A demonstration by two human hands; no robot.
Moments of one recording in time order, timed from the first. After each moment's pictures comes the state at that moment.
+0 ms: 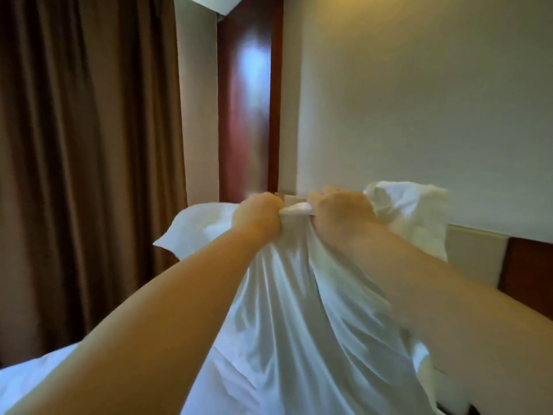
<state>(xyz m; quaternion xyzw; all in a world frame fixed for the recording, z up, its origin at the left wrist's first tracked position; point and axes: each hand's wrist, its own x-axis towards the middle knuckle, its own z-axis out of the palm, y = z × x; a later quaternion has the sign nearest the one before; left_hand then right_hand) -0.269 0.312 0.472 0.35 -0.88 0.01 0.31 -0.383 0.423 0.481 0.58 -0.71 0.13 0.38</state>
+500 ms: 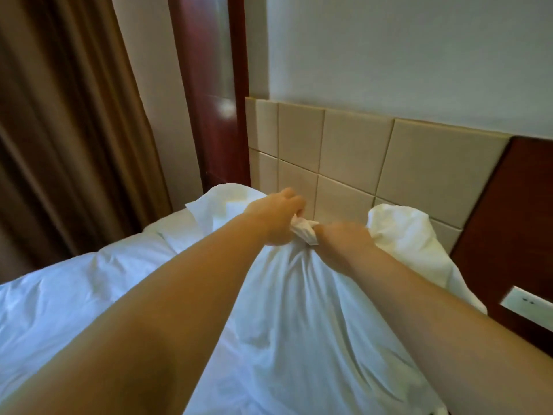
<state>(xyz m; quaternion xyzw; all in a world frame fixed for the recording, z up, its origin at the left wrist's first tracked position) -0.447 0.335 0.319 0.23 -0.97 -0.01 0.05 -0.557 0.441 0.279 0.58 -0.81 0.01 0.10</state>
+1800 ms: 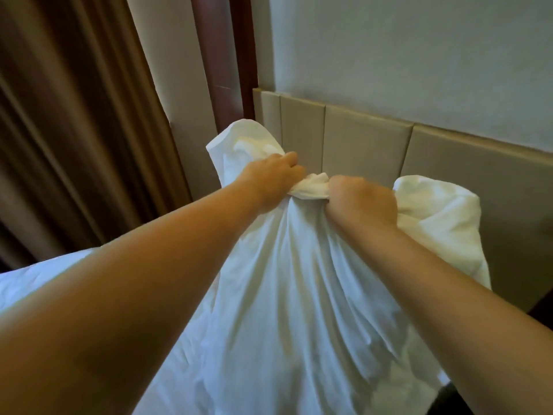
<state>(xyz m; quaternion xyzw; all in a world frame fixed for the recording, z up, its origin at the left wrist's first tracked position) -0.730 0.234 0.357 0.31 -0.92 0.22 0.06 -0.855 0.332 0.331 0.56 -0.80 0.17 0.13</state>
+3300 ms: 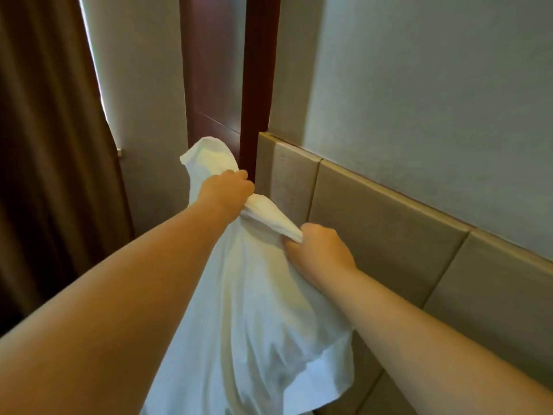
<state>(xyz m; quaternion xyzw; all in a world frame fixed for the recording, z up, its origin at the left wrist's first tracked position) -0.794 -0.355 0.332 0.43 -0.88 0.20 0.05 -0.915 -0.204 0.306 0.55 -0.81 0.21 -0.05</state>
